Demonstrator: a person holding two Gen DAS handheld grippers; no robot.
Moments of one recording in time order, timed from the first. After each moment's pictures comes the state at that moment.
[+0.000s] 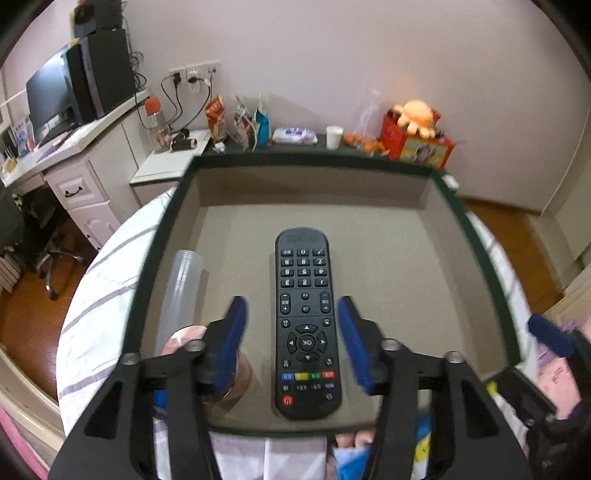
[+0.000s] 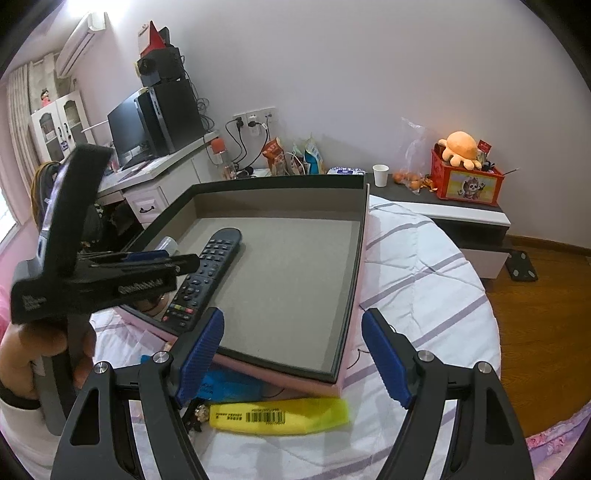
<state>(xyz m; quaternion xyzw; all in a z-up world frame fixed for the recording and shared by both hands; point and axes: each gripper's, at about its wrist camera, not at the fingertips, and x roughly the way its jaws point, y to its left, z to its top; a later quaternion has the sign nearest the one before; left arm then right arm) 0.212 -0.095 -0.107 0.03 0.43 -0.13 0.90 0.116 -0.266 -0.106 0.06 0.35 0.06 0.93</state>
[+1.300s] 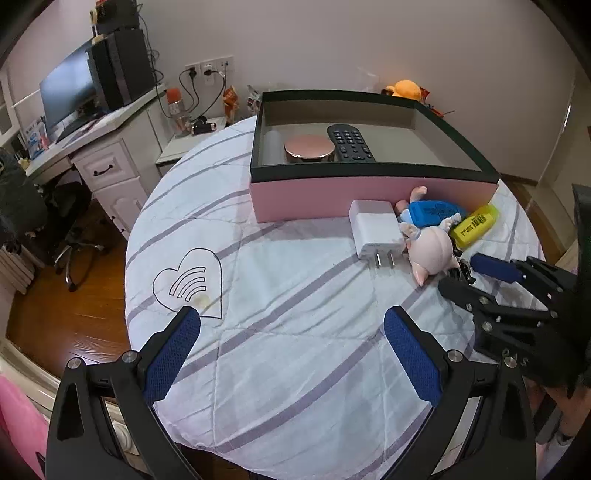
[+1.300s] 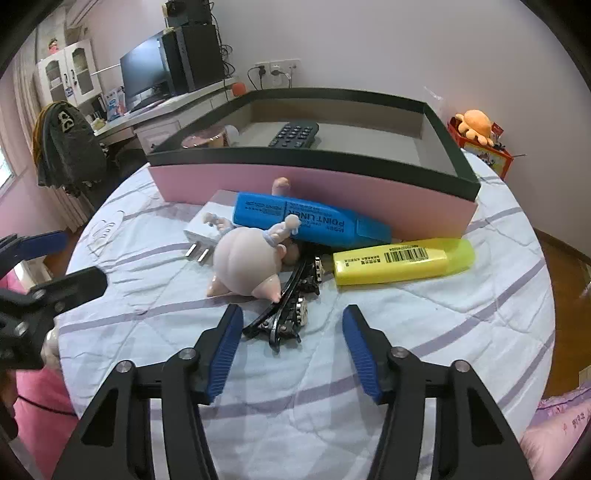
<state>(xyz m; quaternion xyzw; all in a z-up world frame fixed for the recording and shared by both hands) 0.067 0.010 -0.136 0.08 0.43 -0.13 0.89 0.049 -0.170 -0.164 0.01 0.42 0.06 0.91</state>
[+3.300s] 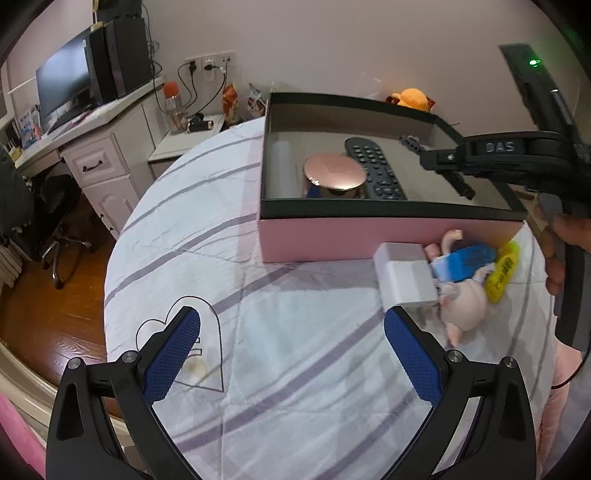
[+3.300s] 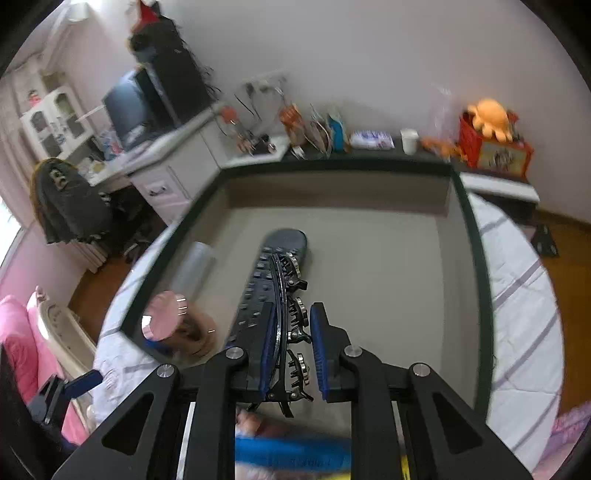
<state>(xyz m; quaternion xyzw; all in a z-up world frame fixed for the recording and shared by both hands) 0.124 0.013 -0.152 0.05 0.44 -0.14 0.89 0.193 -0.200 -0.113 0.10 0.43 0.09 0.89</state>
